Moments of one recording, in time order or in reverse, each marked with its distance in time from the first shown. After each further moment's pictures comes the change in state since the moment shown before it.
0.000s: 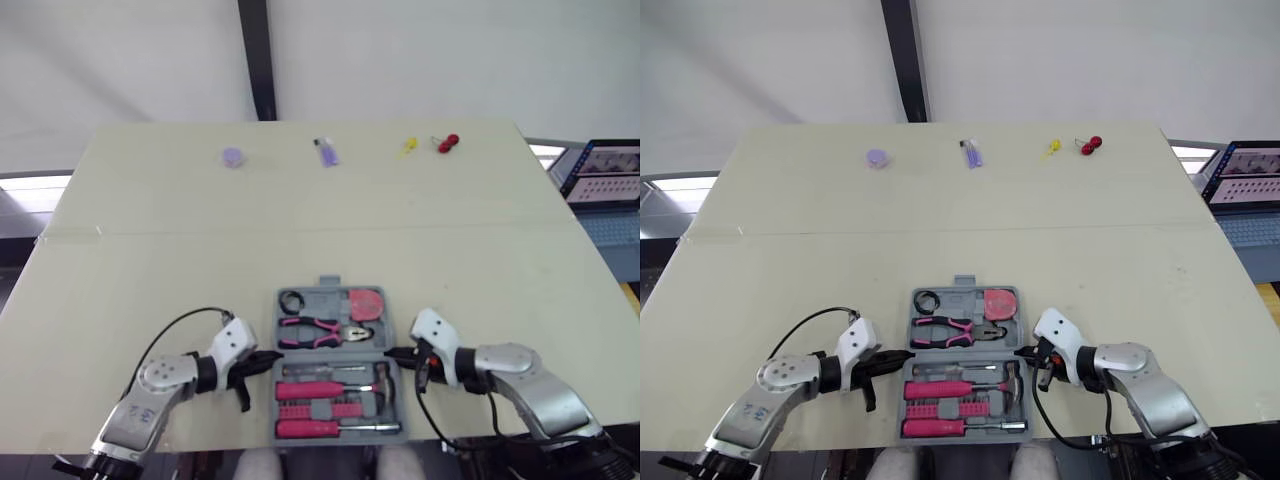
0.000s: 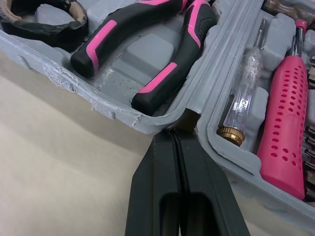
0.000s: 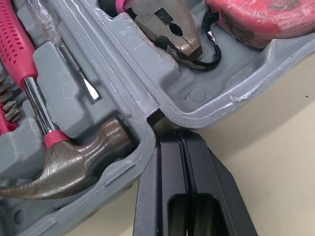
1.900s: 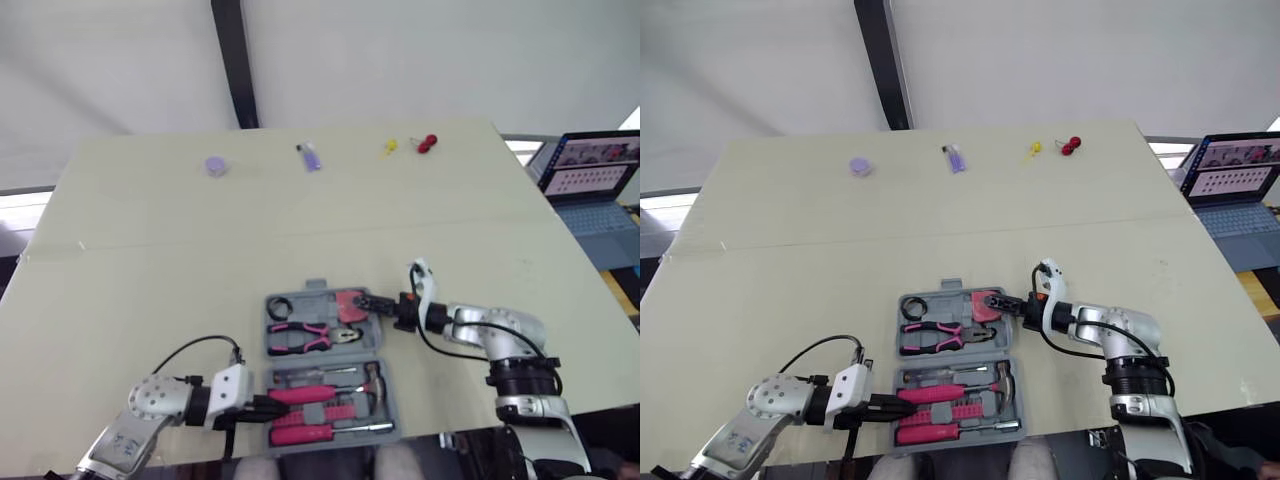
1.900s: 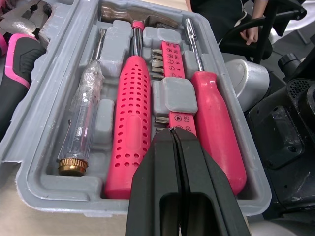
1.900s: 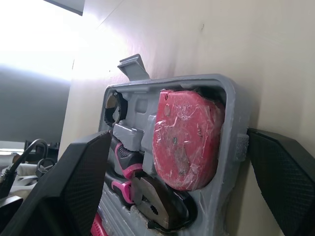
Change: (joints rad) left arm 0.088 0.105 -0.101 0.083 -0.036 -0.386 -0.275; right arm -0.423 0.359 -0.331 0.495 0.423 0.604 -0.149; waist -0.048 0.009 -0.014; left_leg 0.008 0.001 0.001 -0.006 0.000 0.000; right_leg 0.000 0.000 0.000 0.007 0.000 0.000
